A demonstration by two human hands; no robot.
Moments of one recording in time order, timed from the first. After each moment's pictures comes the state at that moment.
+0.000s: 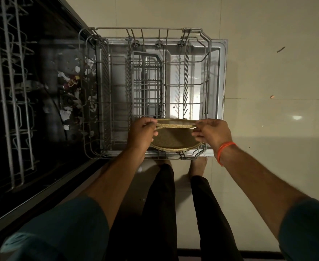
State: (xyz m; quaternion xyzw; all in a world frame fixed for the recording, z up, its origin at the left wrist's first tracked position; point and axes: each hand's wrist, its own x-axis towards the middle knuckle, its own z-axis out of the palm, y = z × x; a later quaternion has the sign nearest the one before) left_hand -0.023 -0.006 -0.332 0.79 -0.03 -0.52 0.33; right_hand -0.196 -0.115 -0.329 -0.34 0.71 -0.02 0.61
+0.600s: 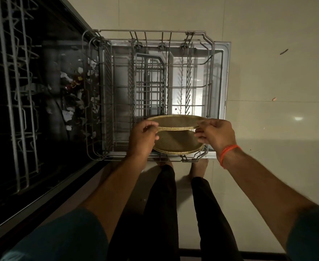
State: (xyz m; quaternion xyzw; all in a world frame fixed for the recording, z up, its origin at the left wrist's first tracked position) left_hand -0.023 -0.005 -0.319 0.79 -0.01 -0.50 0.34; right_hand -0.190 -0.122 -0.326 -0.36 0.71 -0.03 0.60
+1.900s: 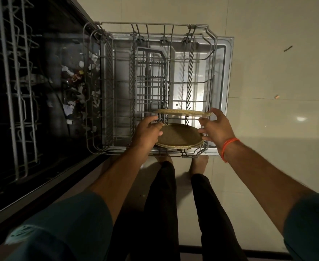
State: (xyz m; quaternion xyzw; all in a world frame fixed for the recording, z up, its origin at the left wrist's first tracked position) left_hand -0.030 -0.006 -0.322 0.78 0.00 -0.56 0.29; right_hand -0.199 -0.123 -0.341 -0.38 0.70 0.03 0.60
